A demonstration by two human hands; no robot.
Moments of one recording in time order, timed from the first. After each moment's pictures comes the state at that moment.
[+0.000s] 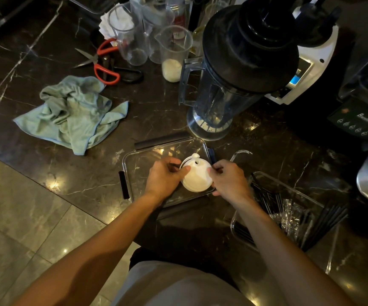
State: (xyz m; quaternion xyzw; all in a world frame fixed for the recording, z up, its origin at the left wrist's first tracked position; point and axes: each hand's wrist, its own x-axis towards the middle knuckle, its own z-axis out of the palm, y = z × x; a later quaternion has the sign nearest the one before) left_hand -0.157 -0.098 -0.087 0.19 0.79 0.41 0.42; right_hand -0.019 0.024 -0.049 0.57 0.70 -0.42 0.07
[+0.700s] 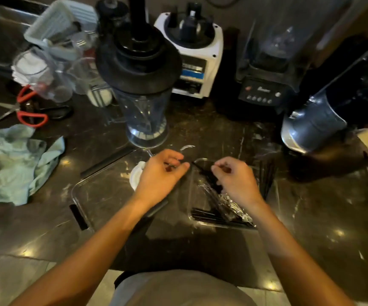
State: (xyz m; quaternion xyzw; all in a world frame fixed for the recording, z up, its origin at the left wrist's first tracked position) left_hand -0.083 -0.038 0.002 0.39 0.71 0.41 0.42; right_hand 0.113 0.035 0.010 0.61 0.67 -0.39 -0.14
